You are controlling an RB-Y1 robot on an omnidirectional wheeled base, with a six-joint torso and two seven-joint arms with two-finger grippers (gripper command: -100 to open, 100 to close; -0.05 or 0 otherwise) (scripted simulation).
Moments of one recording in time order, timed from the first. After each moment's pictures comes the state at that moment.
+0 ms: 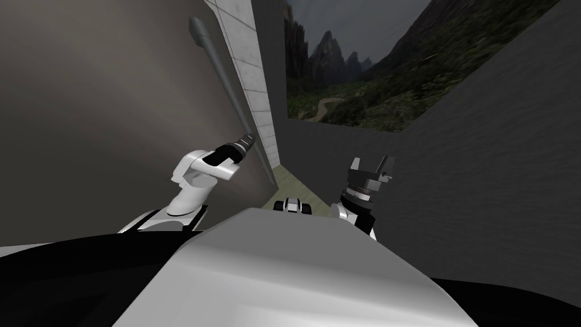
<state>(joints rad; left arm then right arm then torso) -0.10 0.90 0.10 -2.48 0.14 1.04 -0.03 0.54 0.03 -0.01 -2.34 -0.09 -0.62 0.02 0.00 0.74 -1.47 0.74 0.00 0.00</state>
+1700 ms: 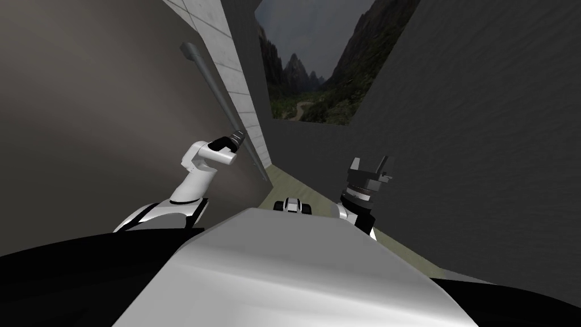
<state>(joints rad) -0.21 0.92 0.17 -2.06 0.17 0.86 -0.10 0.54 0.03 -0.01 -2.34 -0.10 -0.62 0.02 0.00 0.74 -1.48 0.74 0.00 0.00</state>
